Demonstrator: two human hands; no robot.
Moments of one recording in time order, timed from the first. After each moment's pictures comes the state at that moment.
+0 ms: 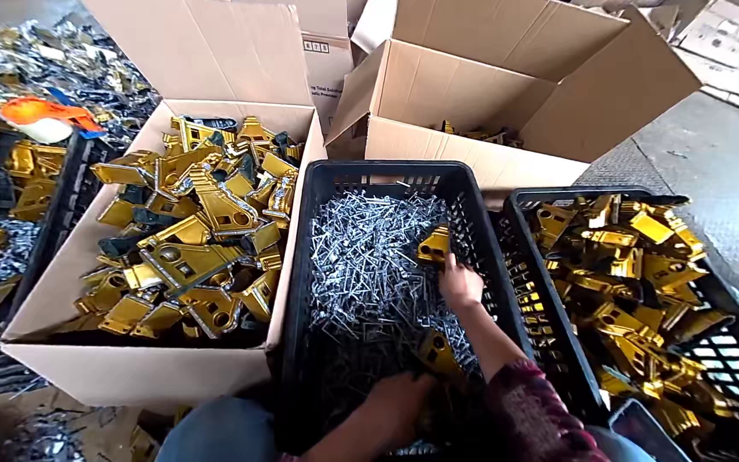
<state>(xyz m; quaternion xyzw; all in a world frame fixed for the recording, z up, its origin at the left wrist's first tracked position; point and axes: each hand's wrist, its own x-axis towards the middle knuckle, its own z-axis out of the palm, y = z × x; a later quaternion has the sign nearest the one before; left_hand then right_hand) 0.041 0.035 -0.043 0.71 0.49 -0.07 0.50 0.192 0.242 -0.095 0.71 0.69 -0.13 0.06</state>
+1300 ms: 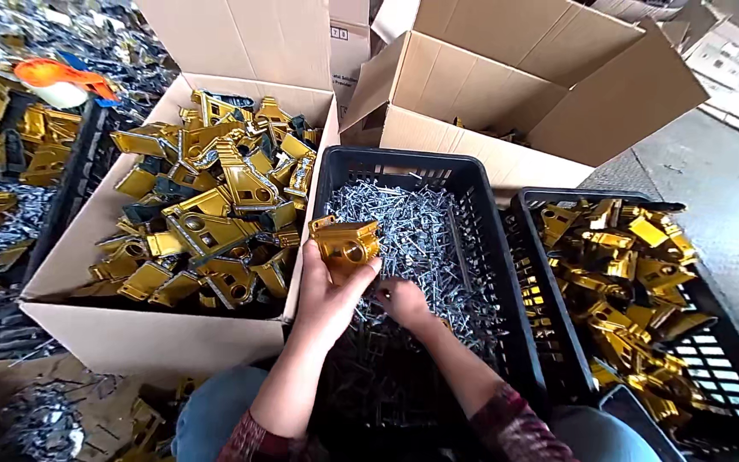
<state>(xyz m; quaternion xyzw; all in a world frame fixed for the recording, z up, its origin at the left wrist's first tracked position) -0.055 0.063 0.040 0.36 0.53 0.65 0.41 0.095 0.157 -0.072 0.50 0.80 -0.32 0.06</state>
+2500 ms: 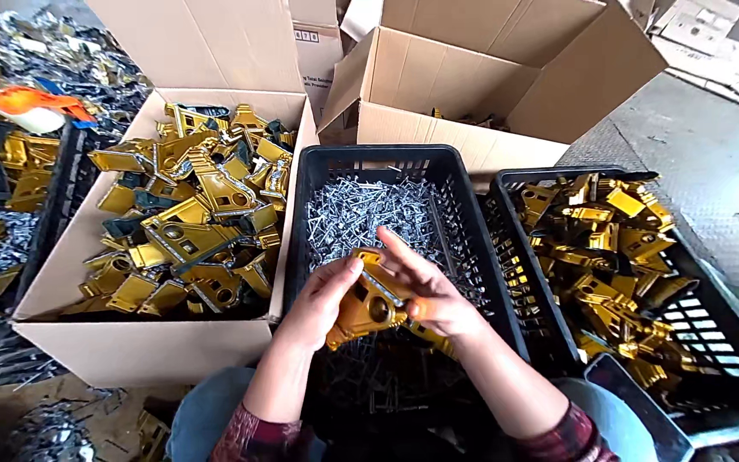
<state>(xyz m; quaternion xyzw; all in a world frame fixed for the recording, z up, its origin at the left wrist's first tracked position) -0.048 0.052 0.043 0.44 0.42 0.56 0.56 0.141 0.120 0.032 0.06 0.60 -0.72 -0.35</state>
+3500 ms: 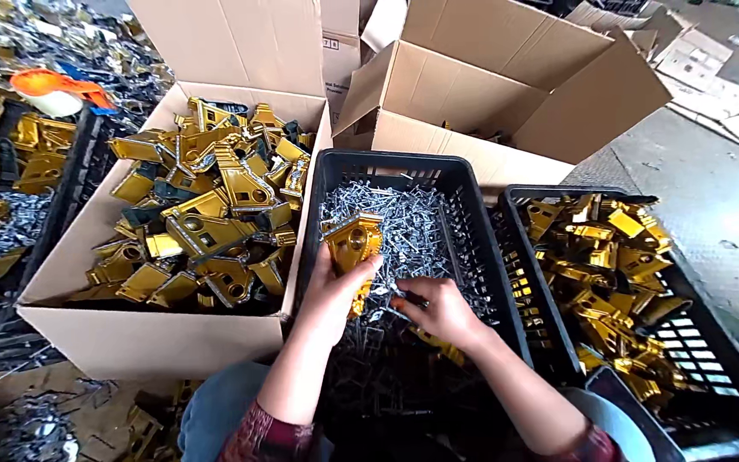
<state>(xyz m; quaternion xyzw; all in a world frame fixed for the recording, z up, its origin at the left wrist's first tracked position) -0.045 0.057 0.051 0.27 0.51 0.61 0.55 0.154 0.117 0.001 0.30 0.87 -0.28 -0.26</state>
